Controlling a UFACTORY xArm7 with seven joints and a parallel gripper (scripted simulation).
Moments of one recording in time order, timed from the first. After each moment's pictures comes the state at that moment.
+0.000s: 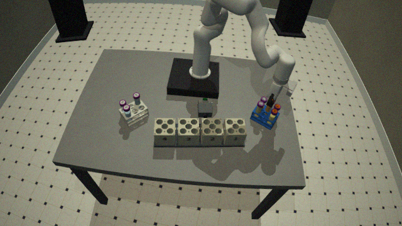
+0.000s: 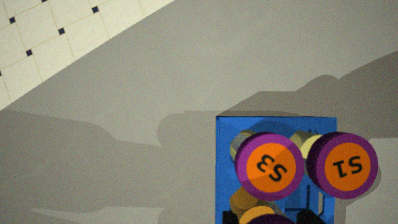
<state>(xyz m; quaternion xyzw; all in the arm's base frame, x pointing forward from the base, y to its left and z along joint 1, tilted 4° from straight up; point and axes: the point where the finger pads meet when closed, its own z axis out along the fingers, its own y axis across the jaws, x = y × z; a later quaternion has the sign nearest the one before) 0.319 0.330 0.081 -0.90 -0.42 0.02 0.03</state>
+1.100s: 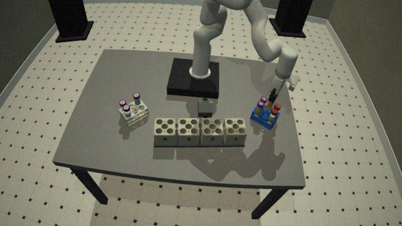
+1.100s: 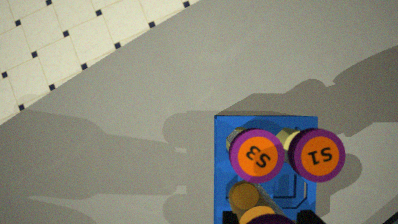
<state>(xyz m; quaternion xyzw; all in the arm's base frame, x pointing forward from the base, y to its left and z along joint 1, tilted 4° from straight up) 0.321 0.329 0.117 -0.90 -0.42 0.02 0.03</state>
